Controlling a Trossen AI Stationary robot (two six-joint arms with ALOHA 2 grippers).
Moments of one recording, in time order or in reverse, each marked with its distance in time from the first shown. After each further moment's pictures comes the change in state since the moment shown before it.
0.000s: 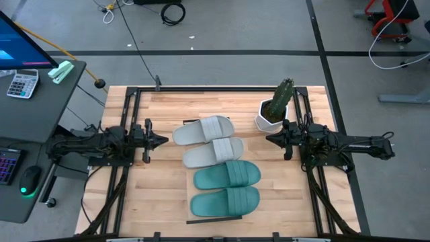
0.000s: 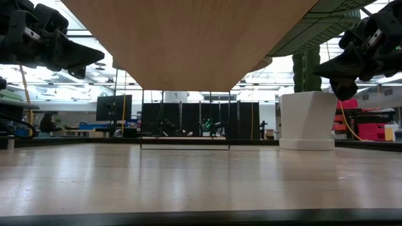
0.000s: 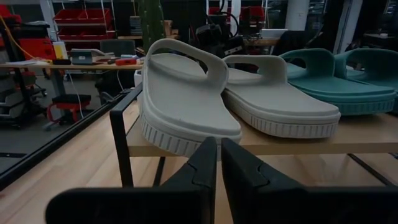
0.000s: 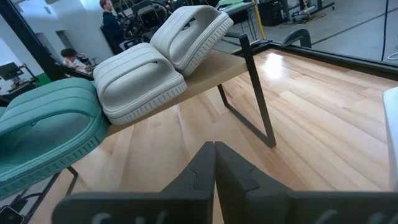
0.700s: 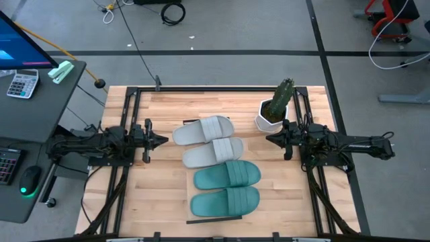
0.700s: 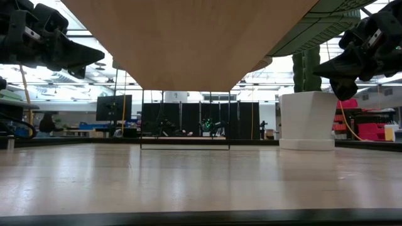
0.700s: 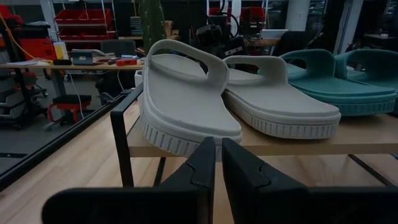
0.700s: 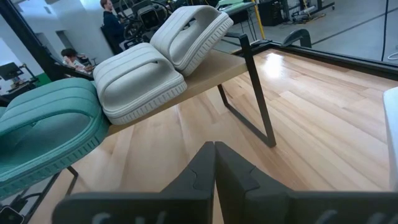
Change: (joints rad) left arm 0.000 0.000 0.000 0.004 0.000 0.000; right arm 0.000 0.000 0.000 0.000 0.000 0.000
